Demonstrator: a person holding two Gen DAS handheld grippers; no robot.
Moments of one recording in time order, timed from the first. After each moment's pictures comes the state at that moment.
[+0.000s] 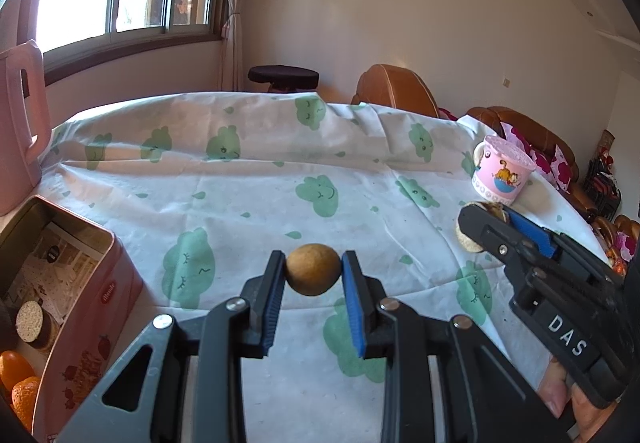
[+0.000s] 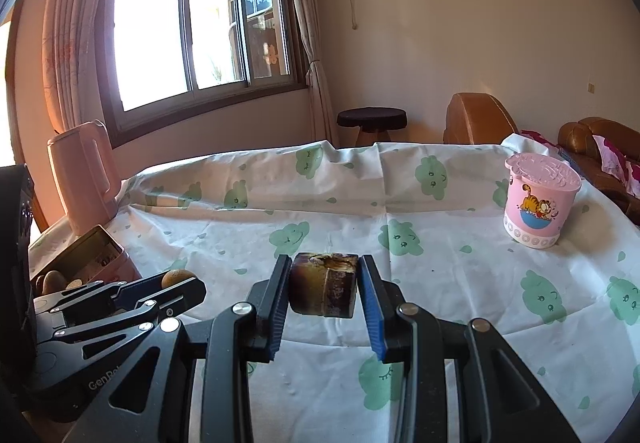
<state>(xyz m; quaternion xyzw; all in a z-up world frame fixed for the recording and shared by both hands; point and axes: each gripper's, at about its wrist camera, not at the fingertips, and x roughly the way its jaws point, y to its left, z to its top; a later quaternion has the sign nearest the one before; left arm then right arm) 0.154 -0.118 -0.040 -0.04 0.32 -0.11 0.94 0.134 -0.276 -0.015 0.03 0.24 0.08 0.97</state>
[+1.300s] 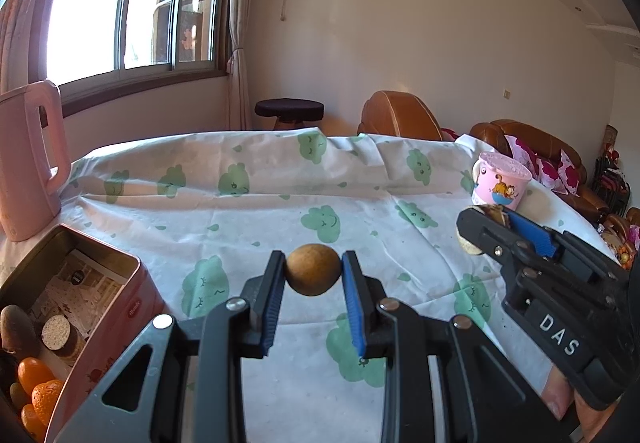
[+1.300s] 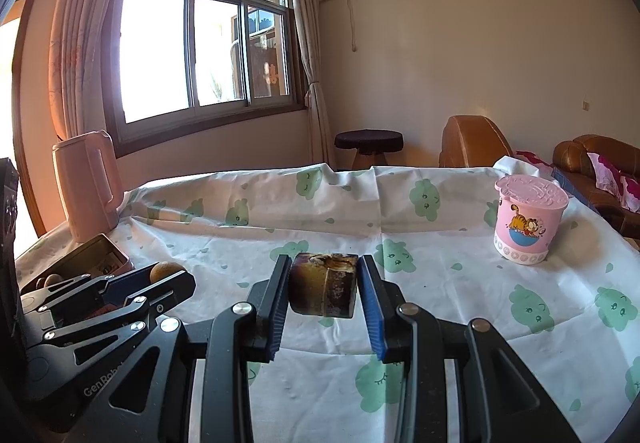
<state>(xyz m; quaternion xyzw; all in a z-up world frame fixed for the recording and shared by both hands) 0.132 -0.121 -0.026 -0.02 0.26 -0.10 0.96 0.119 -0.276 -0.008 0.02 0.20 0.07 0.98</state>
